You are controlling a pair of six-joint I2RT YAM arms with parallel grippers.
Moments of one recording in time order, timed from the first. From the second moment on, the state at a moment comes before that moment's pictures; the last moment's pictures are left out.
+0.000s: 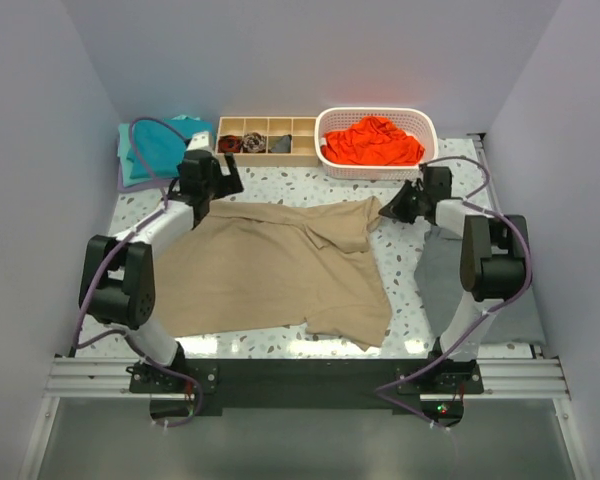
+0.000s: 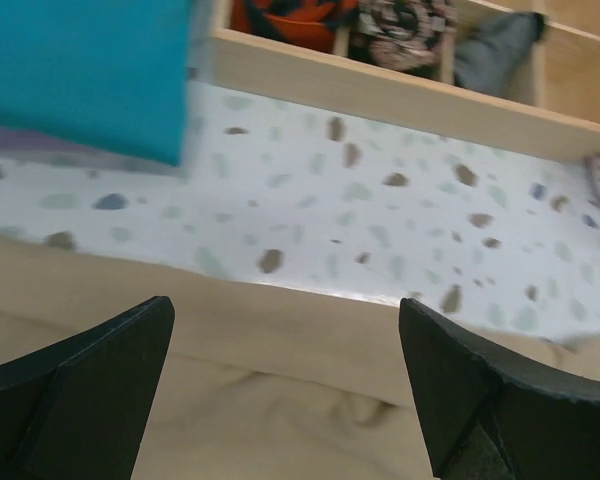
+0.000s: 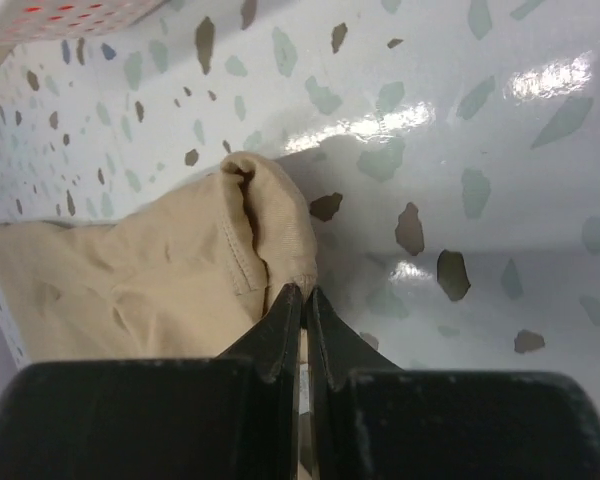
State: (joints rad) left arm -0.24 1.68 1.10 0.06 -0.07 -0.35; right arm 0.00 1.92 1.11 -0.04 -0.39 0.61
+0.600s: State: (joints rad) left arm 0.01 1.91 1.16 -0.12 -0.22 -0.42; right arm 0.01 1.60 1.10 -0.19 -0.30 0.54
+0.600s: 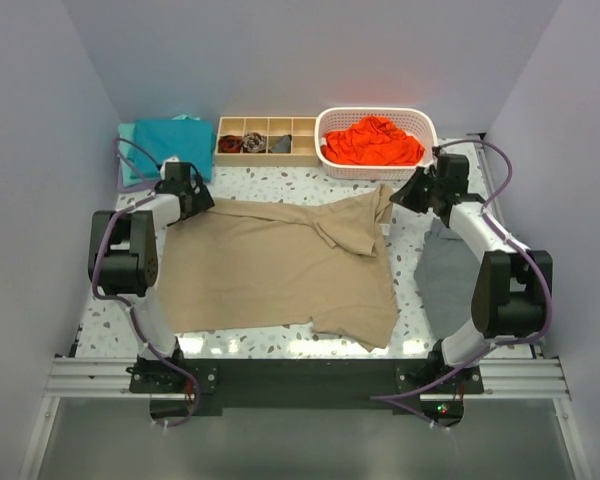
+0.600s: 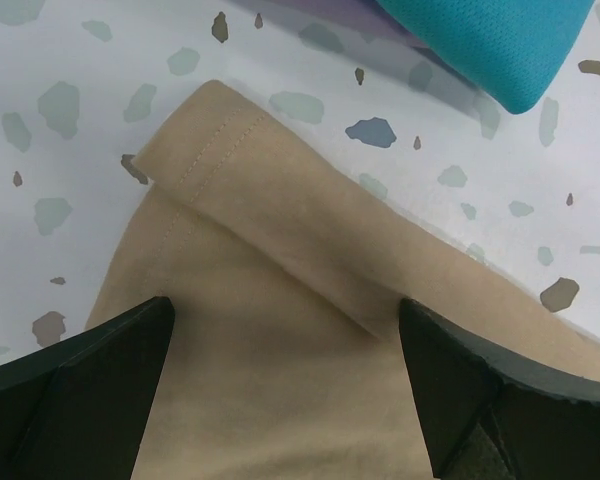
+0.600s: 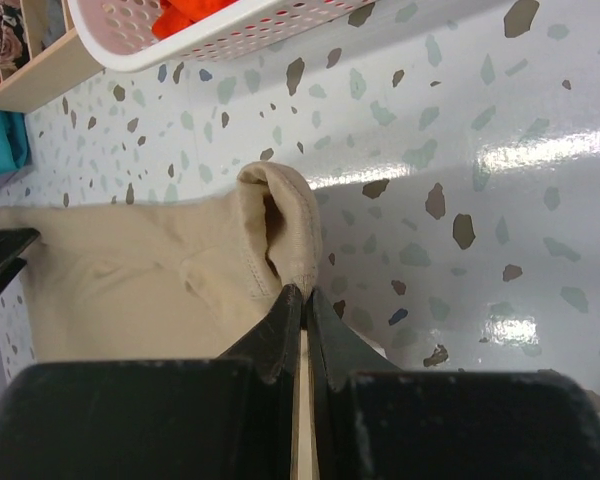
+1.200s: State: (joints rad) left arm 0.02 1.92 1.13 0.05 -0.21 -0.49; right arm 0.01 1.63 1.10 -0.19 -0.31 0.53
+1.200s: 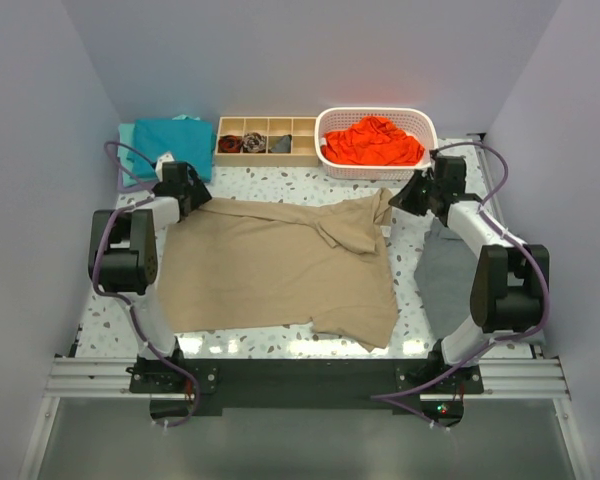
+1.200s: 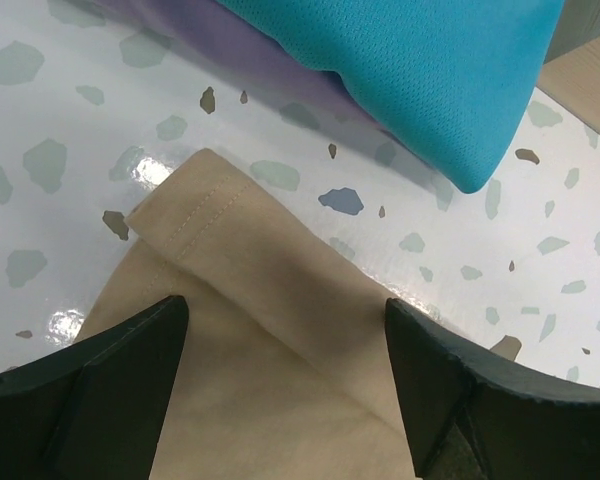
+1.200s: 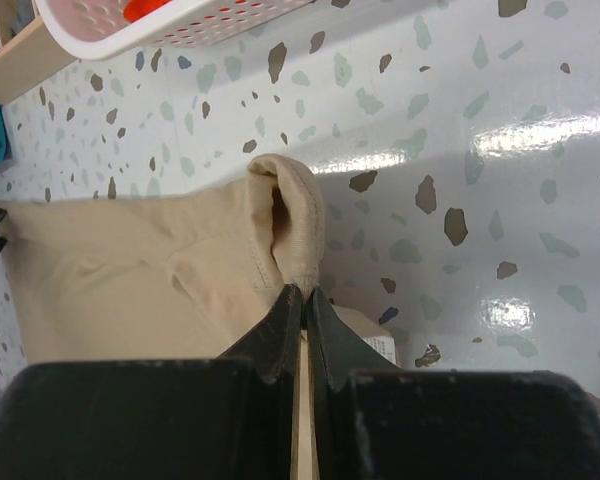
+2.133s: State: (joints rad) left arm 0.03 1.95 1.14 0.12 -0.23 -0.50; right arm 0.01 1.64 1.10 -0.19 -0.31 0.52
